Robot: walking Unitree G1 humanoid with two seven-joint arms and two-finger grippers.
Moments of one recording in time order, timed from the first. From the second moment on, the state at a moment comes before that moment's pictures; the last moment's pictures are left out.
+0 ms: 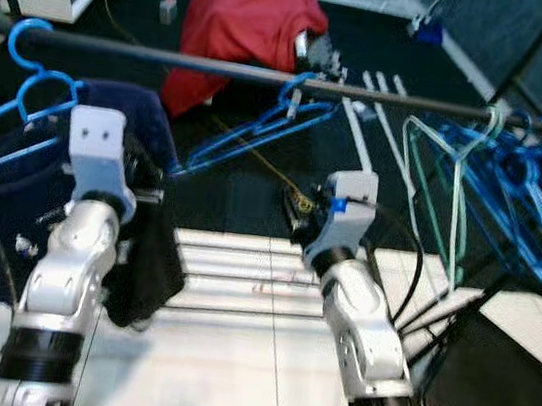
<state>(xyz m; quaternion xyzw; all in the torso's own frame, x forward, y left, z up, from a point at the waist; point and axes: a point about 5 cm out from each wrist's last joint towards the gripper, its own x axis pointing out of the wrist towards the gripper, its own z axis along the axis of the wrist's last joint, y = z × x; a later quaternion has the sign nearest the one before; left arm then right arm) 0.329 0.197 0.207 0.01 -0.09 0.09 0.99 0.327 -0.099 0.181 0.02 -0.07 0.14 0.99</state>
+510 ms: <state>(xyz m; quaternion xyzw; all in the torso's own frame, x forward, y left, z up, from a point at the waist) 0.329 0.182 0.208 0.00 -0.09 0.03 1.00 0.310 -0.104 0.187 0.02 -0.12 0.14 0.98</state>
